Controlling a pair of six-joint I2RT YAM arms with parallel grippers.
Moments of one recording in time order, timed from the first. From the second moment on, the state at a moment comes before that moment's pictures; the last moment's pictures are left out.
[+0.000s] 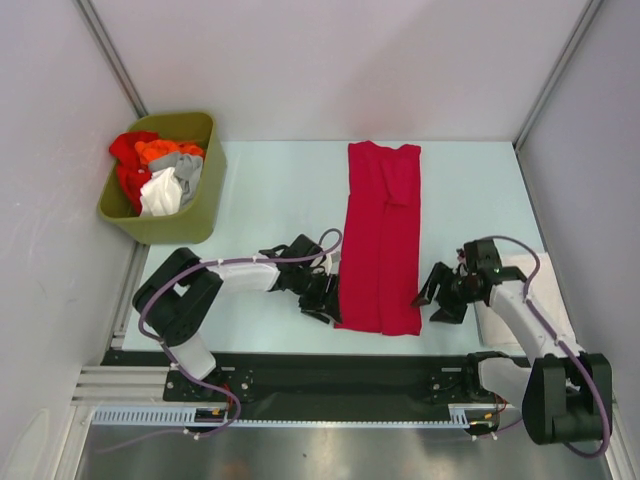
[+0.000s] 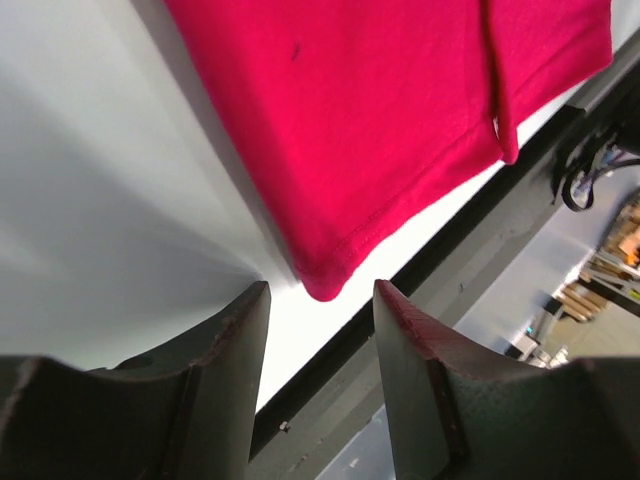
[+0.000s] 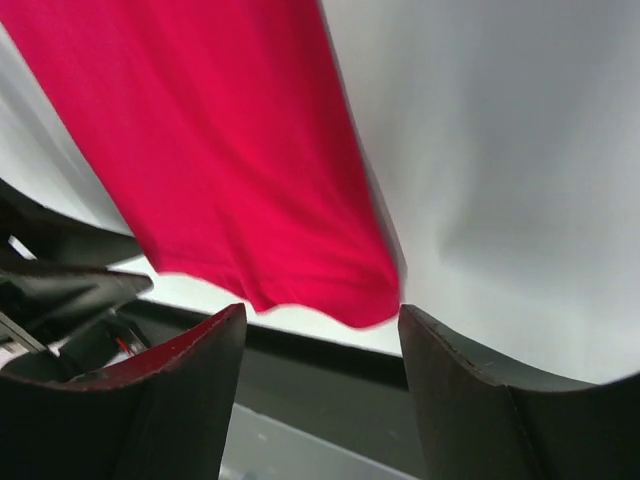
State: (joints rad) left arm -0.74 1.68 0.83 -0.27 0.57 -0.54; right arm 0.07 1.10 0.62 -0.73 -0.42 0.56
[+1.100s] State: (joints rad) left arm -0.94 1.79 1.25 -0.29 0.59 -0.52; right arm 0.18 1.00 0.49 -0.76 -0.27 0.75
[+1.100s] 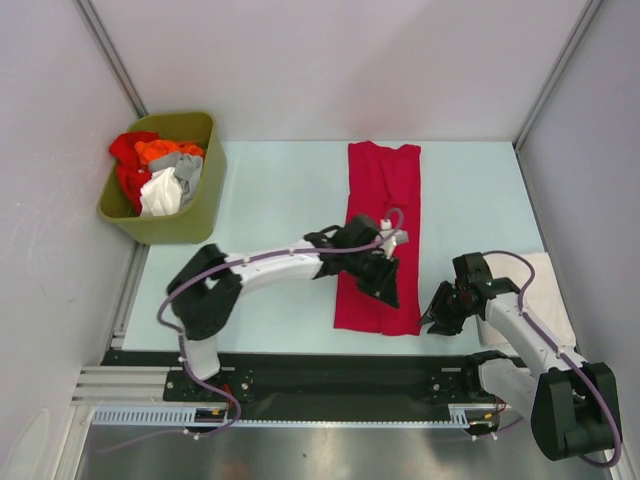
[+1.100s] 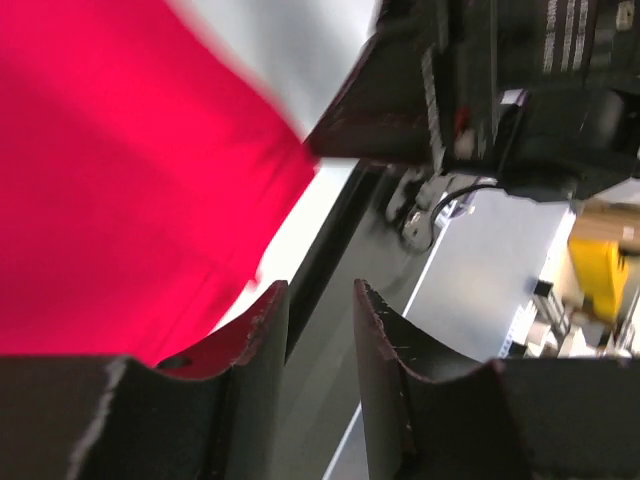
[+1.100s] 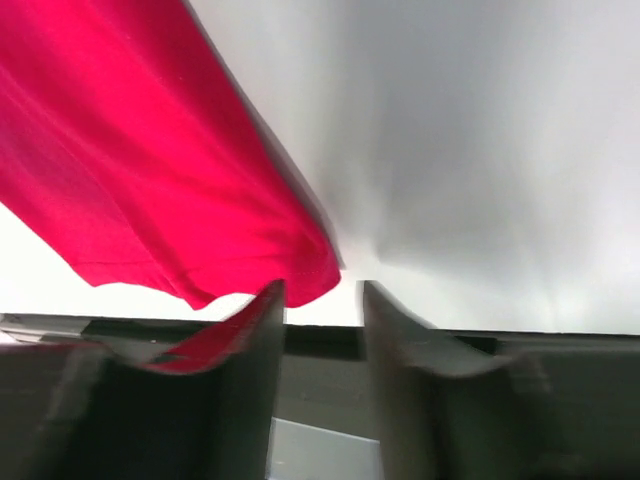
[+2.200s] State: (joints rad) left arm -0.96 2.07 1.28 -0.26 0.66 -0.56; right arm 0.14 1.07 0.41 -0.67 -0.38 0.76
